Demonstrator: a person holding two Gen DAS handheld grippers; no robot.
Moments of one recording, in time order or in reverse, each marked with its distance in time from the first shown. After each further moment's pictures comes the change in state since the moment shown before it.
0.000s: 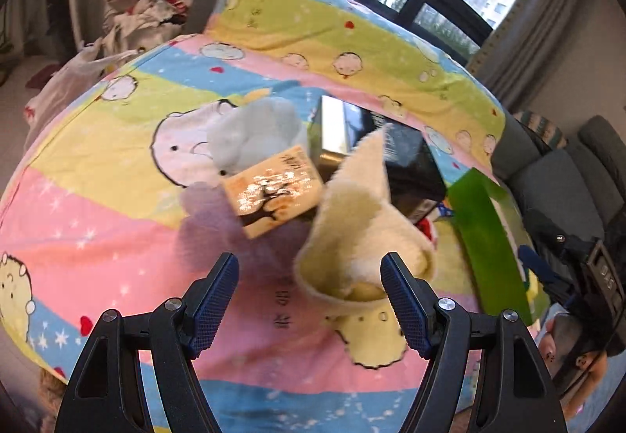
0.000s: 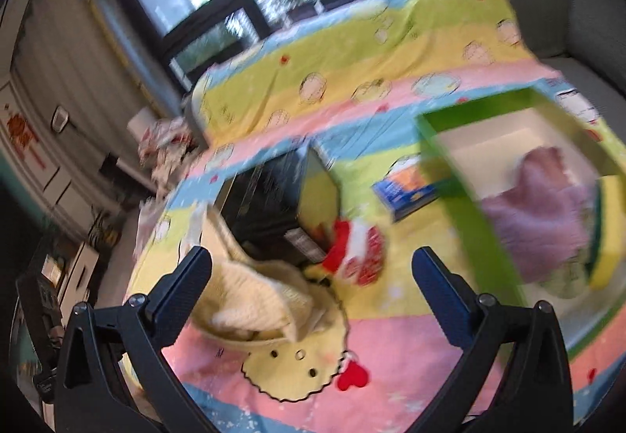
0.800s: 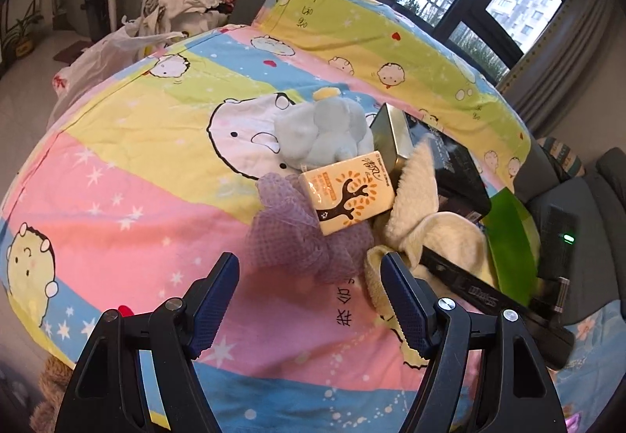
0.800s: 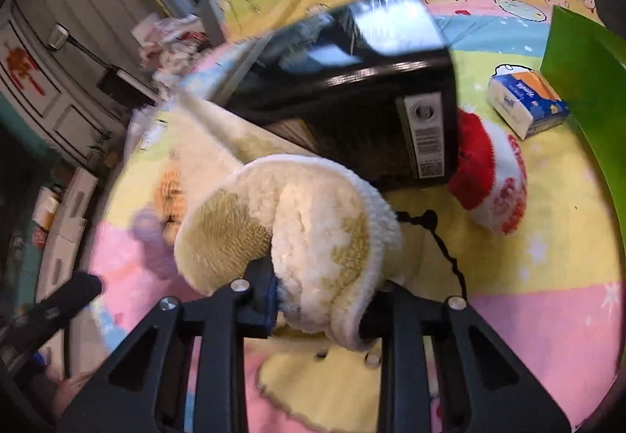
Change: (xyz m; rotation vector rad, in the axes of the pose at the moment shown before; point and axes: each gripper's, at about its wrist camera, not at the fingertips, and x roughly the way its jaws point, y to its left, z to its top) left arm -0.006 0.053 -0.003 -0.100 -0.005 0.041; right arm 0.108 0.053 -0.047 -0.099 0.252 0.049
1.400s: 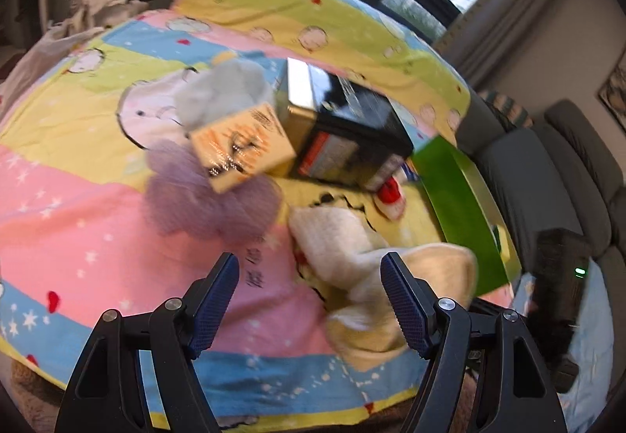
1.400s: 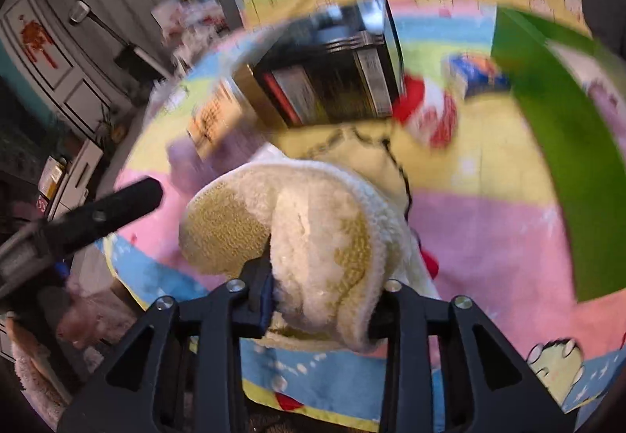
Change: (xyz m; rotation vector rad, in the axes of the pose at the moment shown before) left arm 0.007 -0.051 -0.024 0.147 0.118 -0.196; right arm -0.048 -0.013 -0.051 -0.065 0.071 -0.028
